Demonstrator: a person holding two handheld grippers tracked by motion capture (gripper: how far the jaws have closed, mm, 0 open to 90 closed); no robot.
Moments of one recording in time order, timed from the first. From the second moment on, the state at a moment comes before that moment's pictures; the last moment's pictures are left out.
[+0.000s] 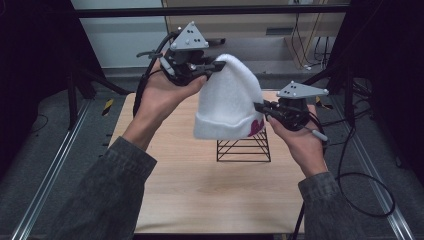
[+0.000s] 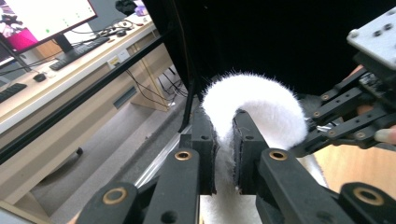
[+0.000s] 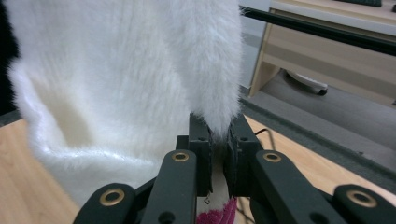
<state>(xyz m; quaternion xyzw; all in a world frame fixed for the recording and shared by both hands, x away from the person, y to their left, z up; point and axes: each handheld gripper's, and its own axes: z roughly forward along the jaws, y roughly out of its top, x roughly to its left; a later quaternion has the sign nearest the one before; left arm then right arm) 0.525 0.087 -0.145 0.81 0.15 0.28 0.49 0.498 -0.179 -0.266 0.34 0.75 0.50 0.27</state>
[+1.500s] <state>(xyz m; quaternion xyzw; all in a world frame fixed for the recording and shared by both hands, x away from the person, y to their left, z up) 0.594 0.028 -0.206 0.81 0.18 0.24 0.51 0.540 -0.226 -0.314 0.40 0.74 0.46 0.27</state>
